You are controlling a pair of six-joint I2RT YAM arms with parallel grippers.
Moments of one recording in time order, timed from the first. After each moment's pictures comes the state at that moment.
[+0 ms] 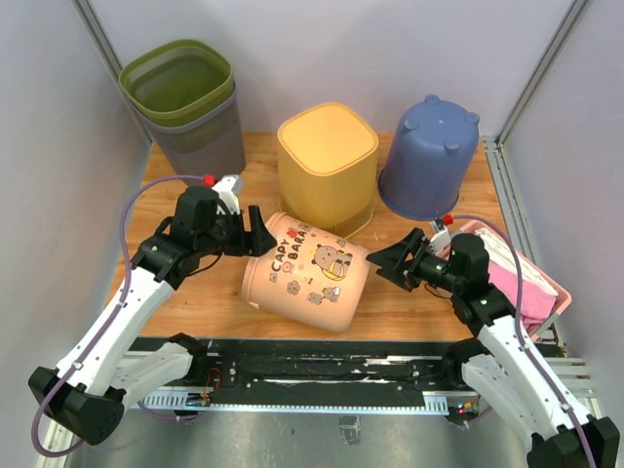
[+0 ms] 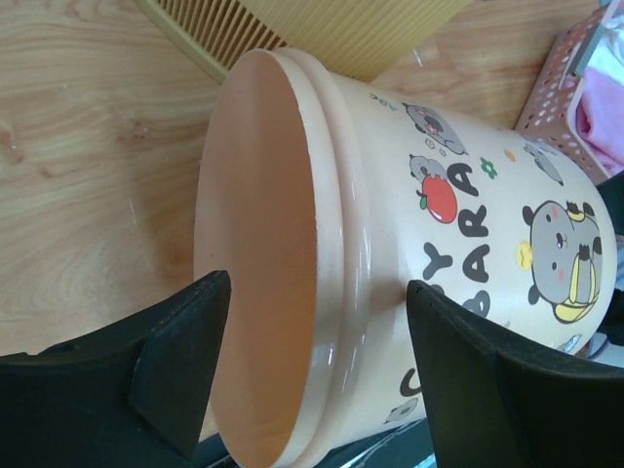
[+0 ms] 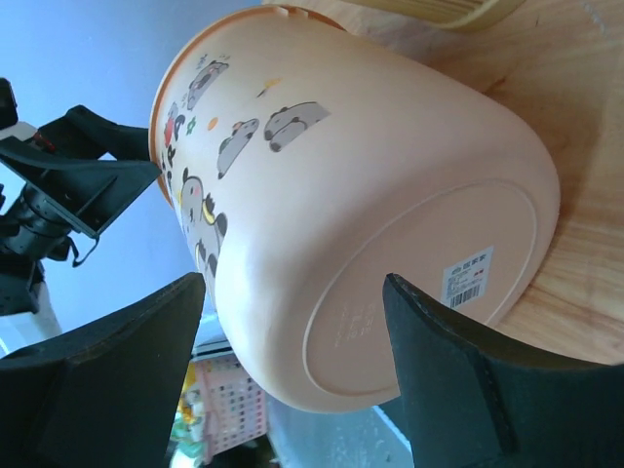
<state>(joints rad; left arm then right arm) -0.44 0.96 1.01 -0.67 0.17 -0.40 0.31 0.65 0.49 -0.21 -0.56 1.07</state>
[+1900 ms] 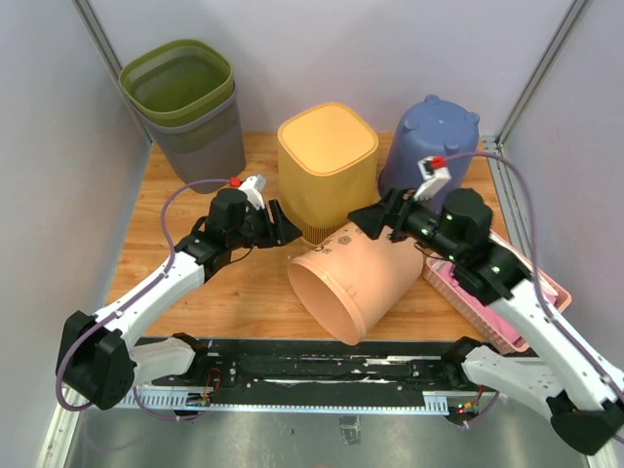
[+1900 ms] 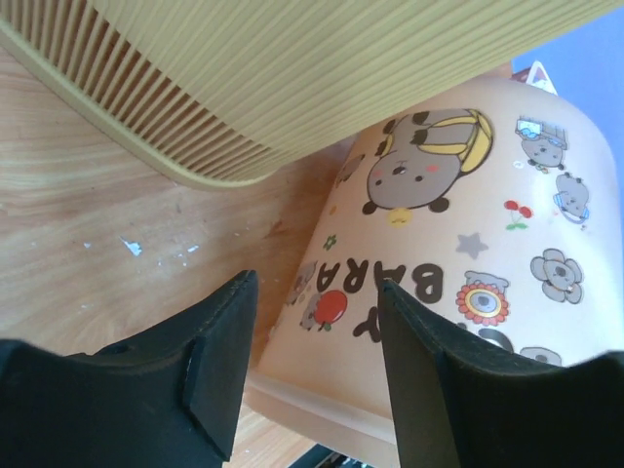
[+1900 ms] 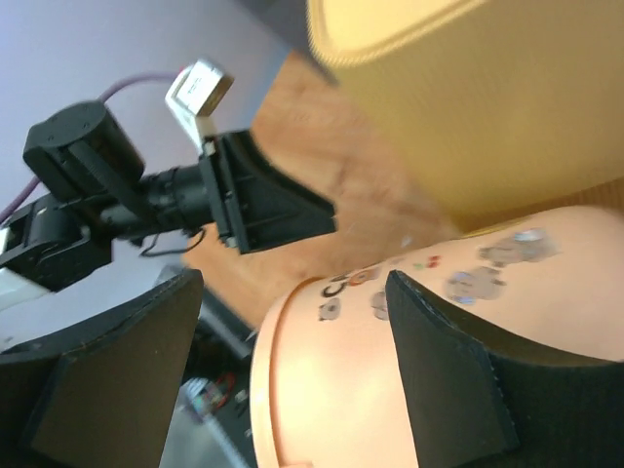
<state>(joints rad) -0.49 1.15 0.79 -0.11 0.26 -0.63 0.64 0.95 1.02 -0.26 -0.22 0.69</state>
